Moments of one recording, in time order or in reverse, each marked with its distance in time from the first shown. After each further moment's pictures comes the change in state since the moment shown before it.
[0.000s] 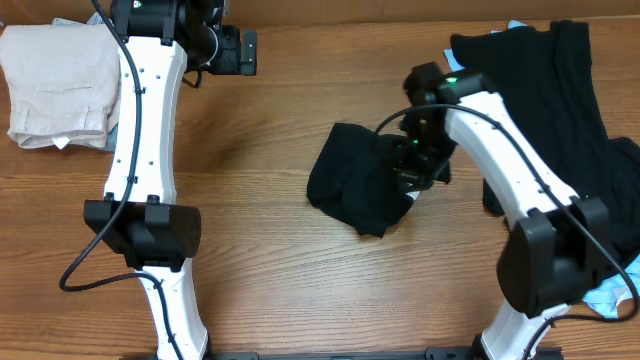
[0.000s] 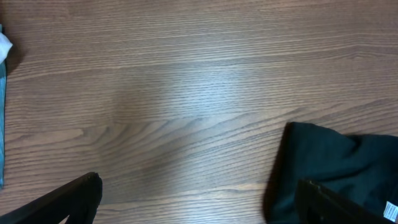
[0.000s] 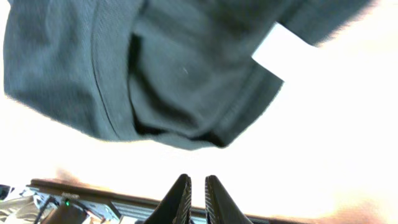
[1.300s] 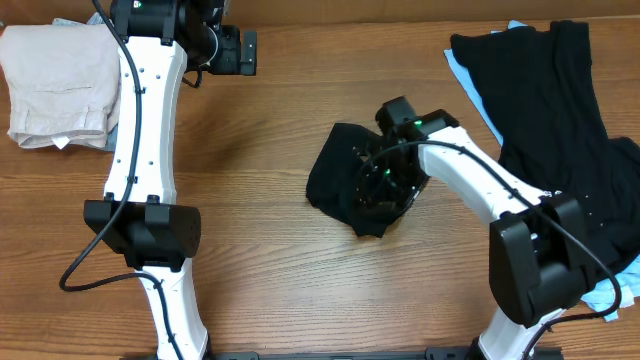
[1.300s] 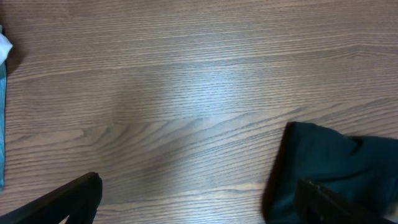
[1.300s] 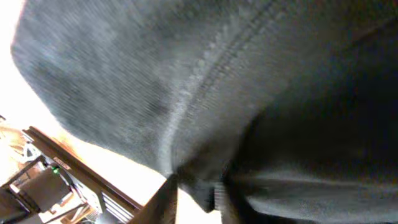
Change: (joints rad) left arm 0.000 0.000 0.000 0.001 0.000 0.004; right arm 0.130 -0.010 -0.289 0.400 -0.214 -0.173
